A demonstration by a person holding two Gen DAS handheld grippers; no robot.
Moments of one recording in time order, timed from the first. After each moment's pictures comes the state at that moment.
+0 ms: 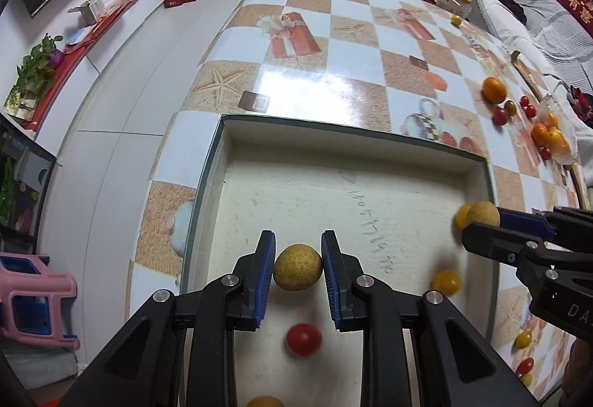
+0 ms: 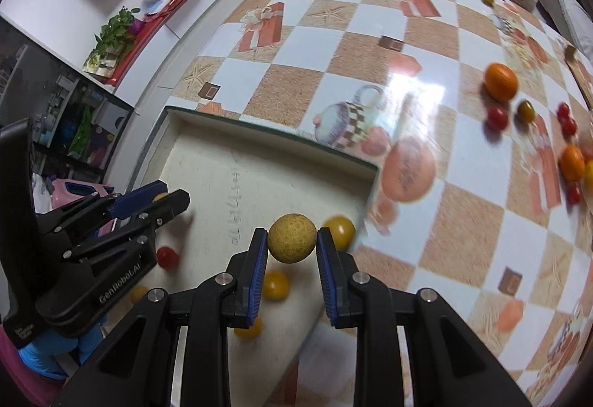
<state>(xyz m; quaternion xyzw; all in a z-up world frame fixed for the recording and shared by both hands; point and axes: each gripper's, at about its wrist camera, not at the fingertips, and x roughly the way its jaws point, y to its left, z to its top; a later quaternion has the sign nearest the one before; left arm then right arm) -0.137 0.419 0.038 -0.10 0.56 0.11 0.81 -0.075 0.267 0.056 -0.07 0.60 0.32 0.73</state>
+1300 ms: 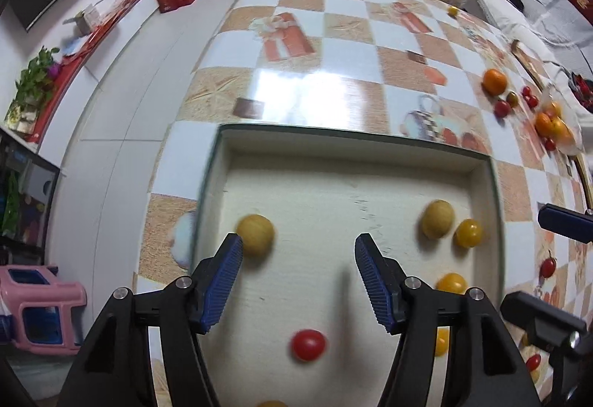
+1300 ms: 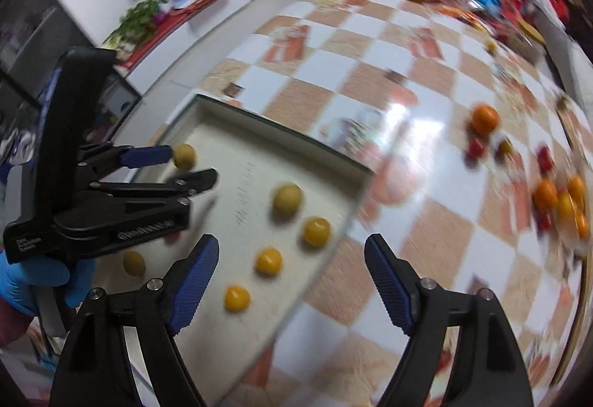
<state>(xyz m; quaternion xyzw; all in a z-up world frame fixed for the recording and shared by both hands) -0.131 0.408 0.043 -0.07 0.57 0.10 0.81 -0.108 0.250 0.081 -0.12 0.54 0.34 0.76</state>
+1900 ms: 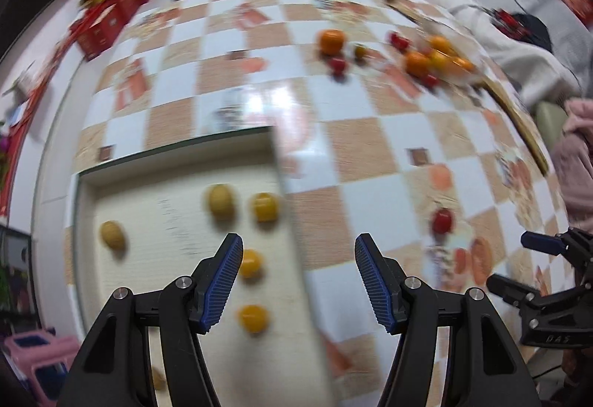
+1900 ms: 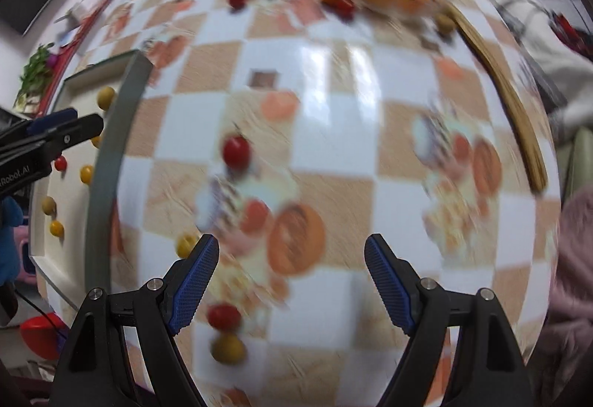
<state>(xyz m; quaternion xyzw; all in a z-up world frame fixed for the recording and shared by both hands) -0.134 0.262 0.070 0.00 0.57 -0.04 0.82 -0.148 0.048 0.050 -0.05 0.63 0.13 0.76</state>
